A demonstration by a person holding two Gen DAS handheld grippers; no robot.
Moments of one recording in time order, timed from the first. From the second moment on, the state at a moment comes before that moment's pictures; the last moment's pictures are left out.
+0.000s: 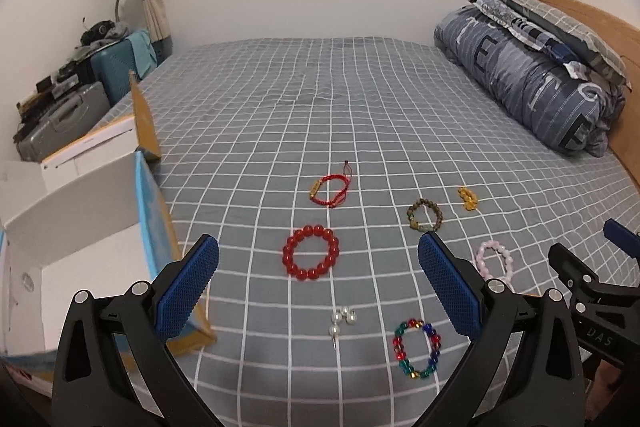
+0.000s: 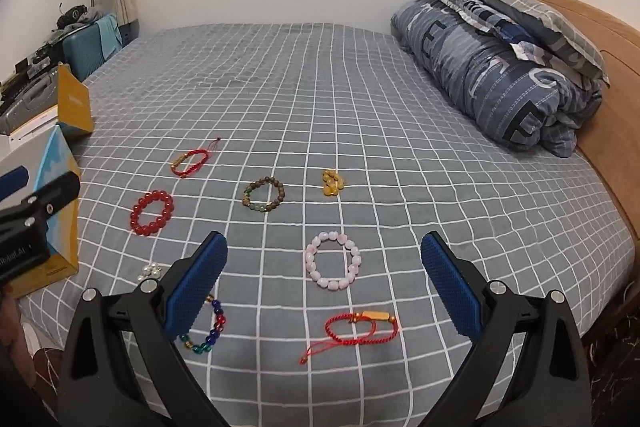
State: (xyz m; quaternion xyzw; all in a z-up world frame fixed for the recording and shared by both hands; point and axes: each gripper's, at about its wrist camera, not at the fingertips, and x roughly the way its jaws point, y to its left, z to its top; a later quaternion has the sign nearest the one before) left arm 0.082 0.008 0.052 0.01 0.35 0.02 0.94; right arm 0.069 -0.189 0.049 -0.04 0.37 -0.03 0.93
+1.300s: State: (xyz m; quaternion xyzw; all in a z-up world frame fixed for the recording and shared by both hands) left arm 0.208 0.023 -0.102 0.01 0.48 0.00 0.88; right arm 0.181 -0.231 -0.093 -0.01 0.52 0.01 0.85
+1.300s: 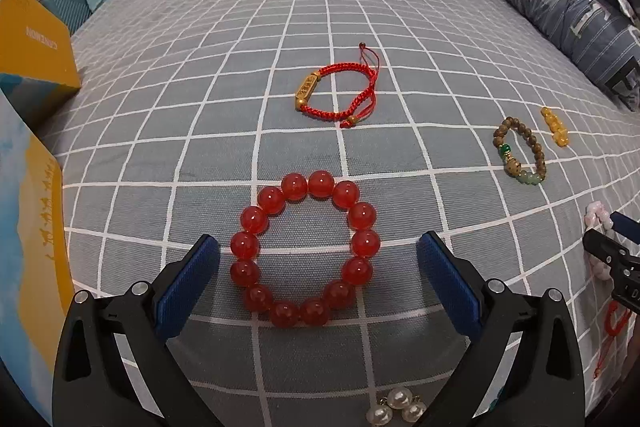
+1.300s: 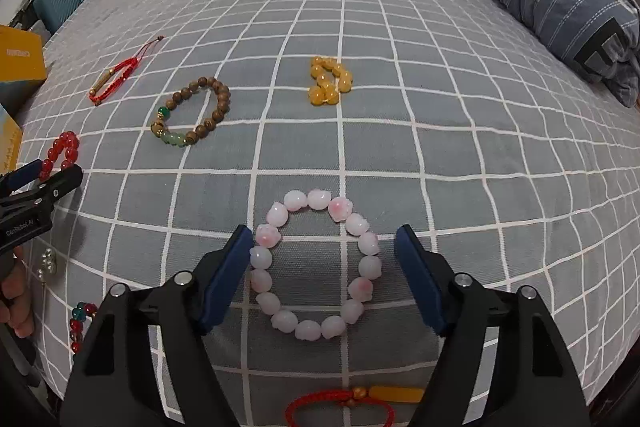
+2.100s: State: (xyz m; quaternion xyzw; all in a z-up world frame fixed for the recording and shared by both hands) left arm 0.200 0.023 -0.102 0.01 0.49 -0.02 0.87; right arm 0.177 -0.230 -0.096 -0.01 0.52 0.02 0.85
